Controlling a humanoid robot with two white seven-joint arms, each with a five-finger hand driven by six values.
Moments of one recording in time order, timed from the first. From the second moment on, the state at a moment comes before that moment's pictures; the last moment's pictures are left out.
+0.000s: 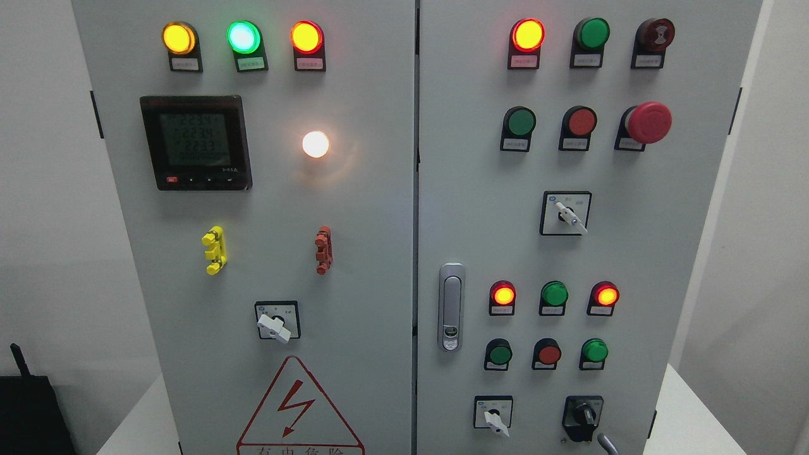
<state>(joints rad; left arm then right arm) 0.13 -0.06 0.04 -0.11 0.00 -0.04 -0.16 0.06 0.07 0.00 -1.72 -0.05 -0.20 -0.05</state>
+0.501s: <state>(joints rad) 0.13 -0.06 0.04 -0.11 0.00 -0.04 -0.16 0.06 0.07 0.00 -1.72 -0.05 -0.20 -0.05</state>
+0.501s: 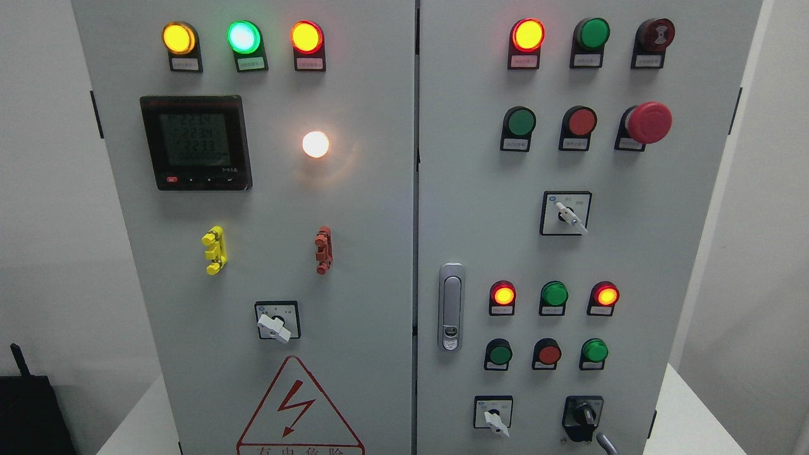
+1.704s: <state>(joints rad) 0.13 -0.06 0.04 -0.11 0.00 -0.04 -0.16 0.06 0.07 0.00 -1.72 -0.04 -0.20 -0.06</state>
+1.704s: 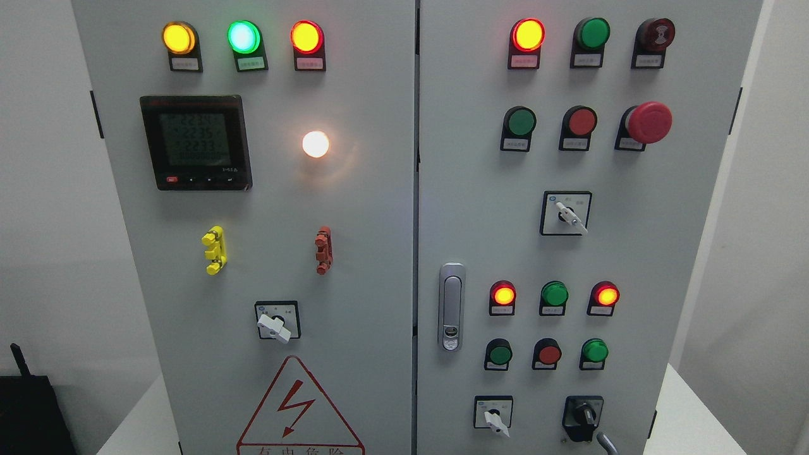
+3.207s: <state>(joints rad) 0.13 -0.06 0.04 -0.11 0.00 -0.04 -0.16 0.05 0.08 0.03 -1.72 -0.04 -0.19 -0.07</state>
